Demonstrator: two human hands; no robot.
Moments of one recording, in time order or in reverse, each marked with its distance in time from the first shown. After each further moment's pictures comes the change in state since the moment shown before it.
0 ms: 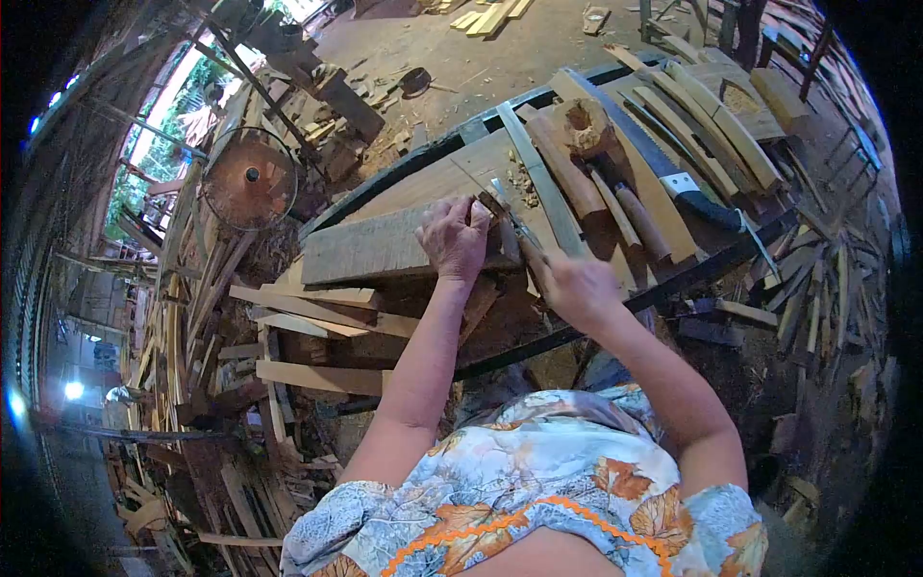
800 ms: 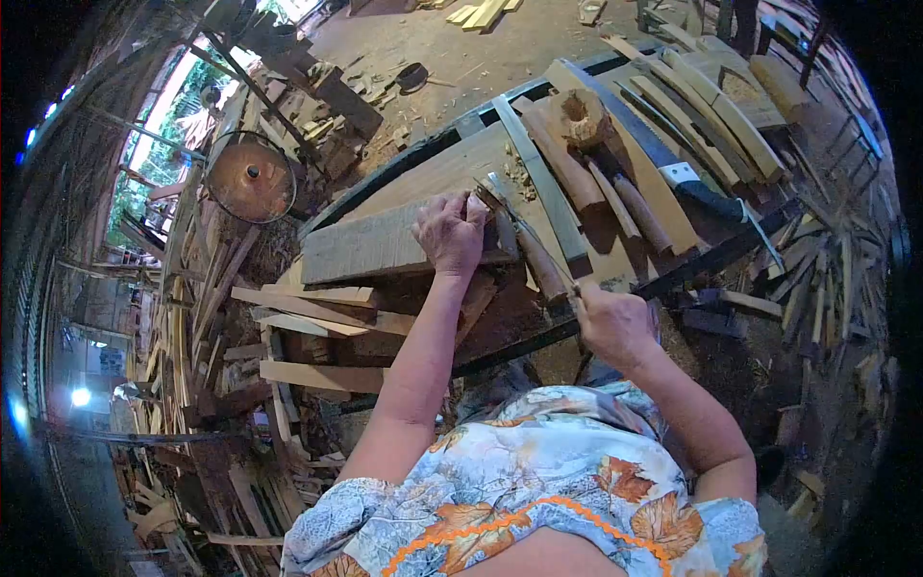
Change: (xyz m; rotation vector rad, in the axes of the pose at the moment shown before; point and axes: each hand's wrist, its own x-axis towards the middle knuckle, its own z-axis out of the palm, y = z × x) left_hand 0.002 0.002 -0.001 0.002 -0.065 -0.024; right_hand -0.057 0.004 -0.024 -0.046 -0.048 0.084
